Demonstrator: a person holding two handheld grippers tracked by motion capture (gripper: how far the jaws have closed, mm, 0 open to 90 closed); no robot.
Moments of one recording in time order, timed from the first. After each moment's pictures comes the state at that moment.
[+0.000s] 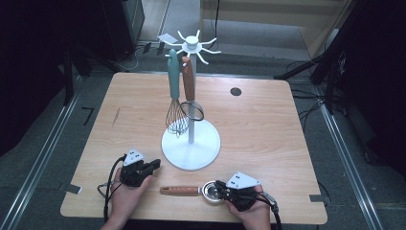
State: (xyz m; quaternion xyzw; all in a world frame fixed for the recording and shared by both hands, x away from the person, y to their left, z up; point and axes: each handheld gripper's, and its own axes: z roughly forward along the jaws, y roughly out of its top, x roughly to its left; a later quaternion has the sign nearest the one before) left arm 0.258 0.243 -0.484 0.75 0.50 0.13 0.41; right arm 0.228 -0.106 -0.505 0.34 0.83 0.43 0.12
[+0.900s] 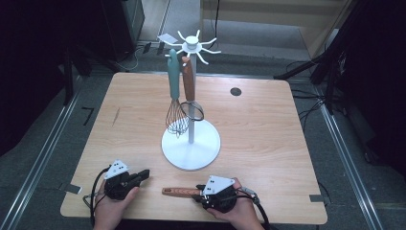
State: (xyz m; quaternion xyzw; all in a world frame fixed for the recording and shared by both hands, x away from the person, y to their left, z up) left arm 0.231 0.278 -0.485 0.74 0.49 0.13 0.43; right arm 0.229 -0.056 -0.501 0.19 0.89 0.42 0.07
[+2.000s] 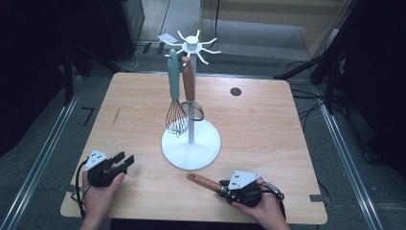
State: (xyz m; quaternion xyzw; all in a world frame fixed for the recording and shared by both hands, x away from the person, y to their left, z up) left arm 0.254 0.323 -0.485 0.68 0.55 0.22 0.44; right arm 0.245 -0.121 -0.495 0.18 0.90 0.38 0.09
